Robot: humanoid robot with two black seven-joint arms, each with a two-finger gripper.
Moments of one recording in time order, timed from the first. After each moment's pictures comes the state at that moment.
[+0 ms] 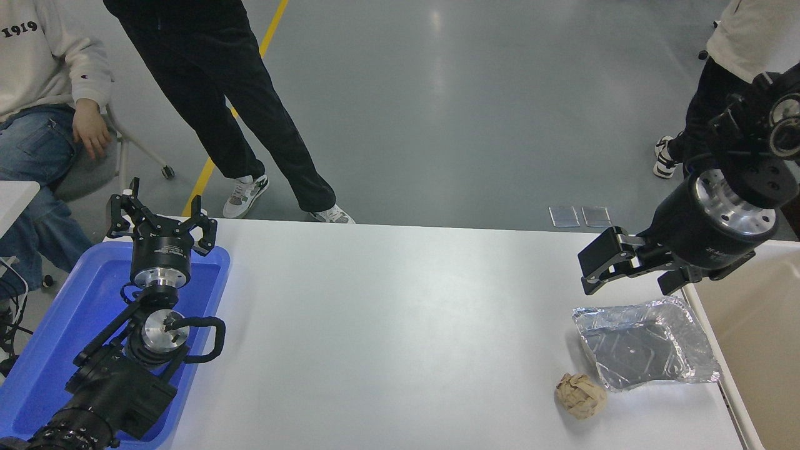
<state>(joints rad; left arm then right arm) -0.52 0.15 -1.18 -0.59 0.09 -0.33 -0.55 2.41 -0.44 -1.31 1.73 -0.17 0.64 -0.05</state>
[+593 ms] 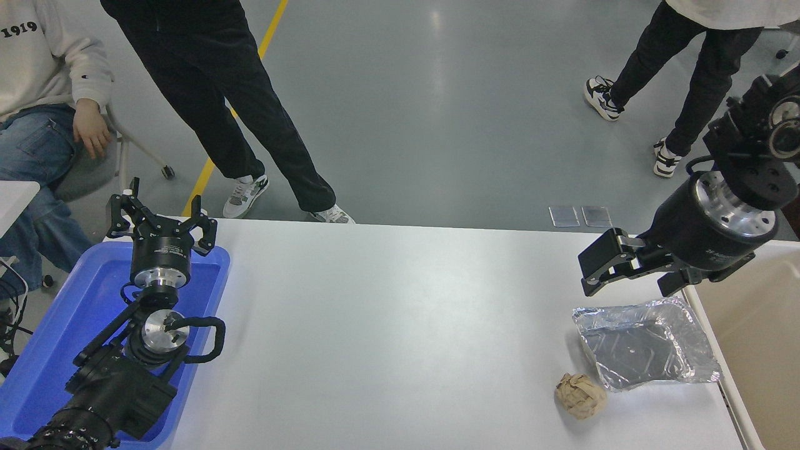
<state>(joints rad) -0.52 0.15 -1.18 -0.59 0.09 -0.33 -0.55 2.41 -0.44 -1.31 1.73 -0.18 0.64 -0.05</state>
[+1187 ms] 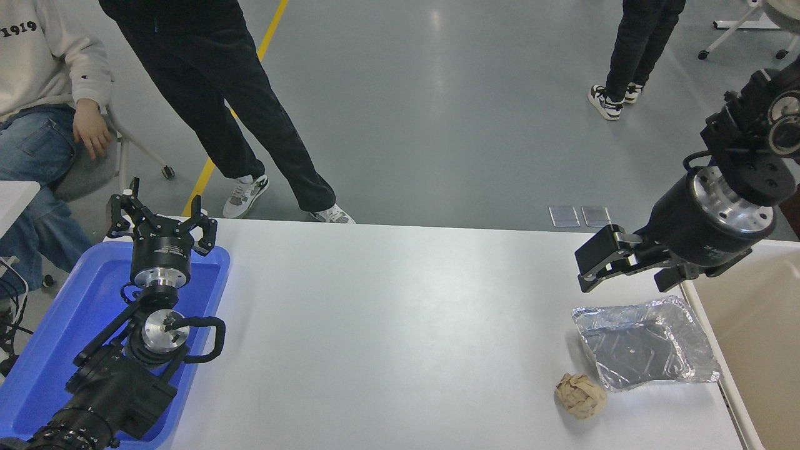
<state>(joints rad) -0.52 0.15 -1.18 -0.59 0.09 -0.33 -0.55 2.43 -0.46 -1.30 1.72 -0.25 0.64 -0.05</state>
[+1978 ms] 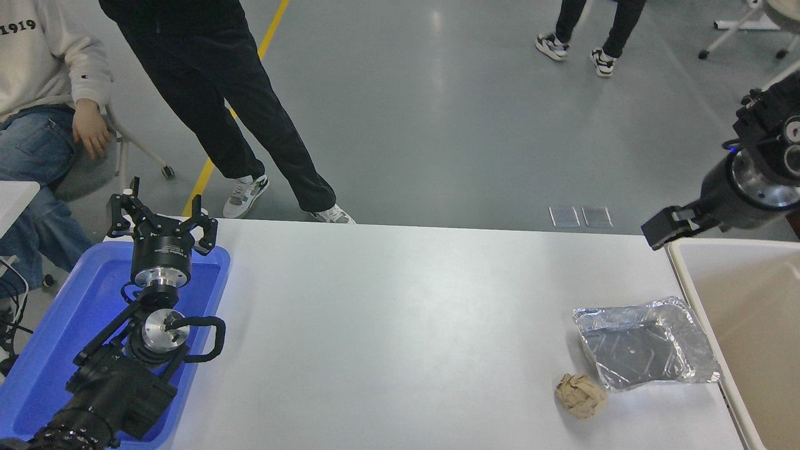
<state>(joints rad) -0.52 0.15 -1.18 -0.59 0.09 -0.33 -0.55 1.97 -0.61 -1.19 1.30 -0.75 0.50 -0.05</state>
